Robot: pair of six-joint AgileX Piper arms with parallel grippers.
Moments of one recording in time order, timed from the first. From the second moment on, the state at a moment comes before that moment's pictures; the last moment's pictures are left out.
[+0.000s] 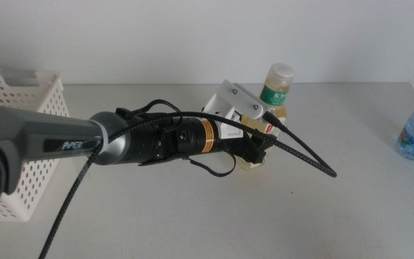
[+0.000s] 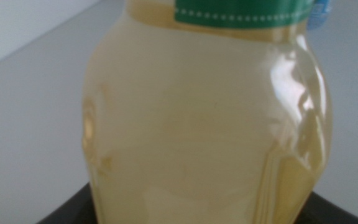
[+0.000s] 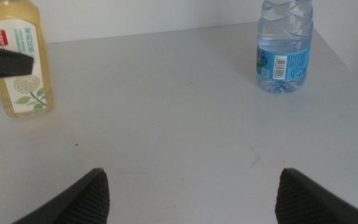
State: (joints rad) left arm -0.57 2.02 -1.20 0.94 -0.50 -0.77; right arm 0.05 -0.01 0.03 0.02 0.31 0.12
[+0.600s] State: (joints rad) left arm -0.57 1.55 -1.17 1.01 0.02 -0.95; right arm 0.05 -0.01 0.03 0.02 0.31 0.12
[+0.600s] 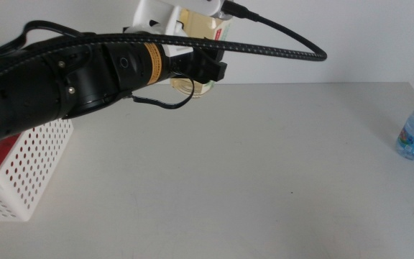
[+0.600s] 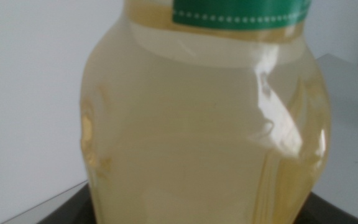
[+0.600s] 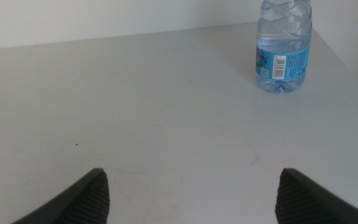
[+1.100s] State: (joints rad) left arm -0.44 1.33 -1.15 0.38 0.52 -0.29; right arm 0.05 -0.01 0.03 0.02 0.31 0.12
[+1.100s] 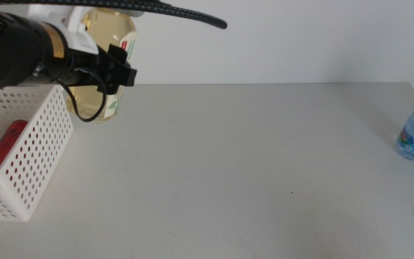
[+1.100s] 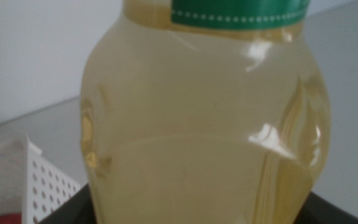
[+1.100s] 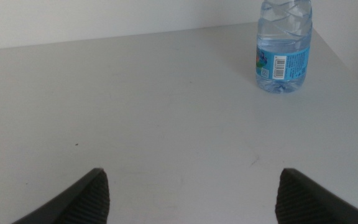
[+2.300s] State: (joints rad) left arm 0.20 1.76 -1.48 0.08 0.99 0.18; right arm 0.05 -0.01 0.03 0.02 0.31 0.12
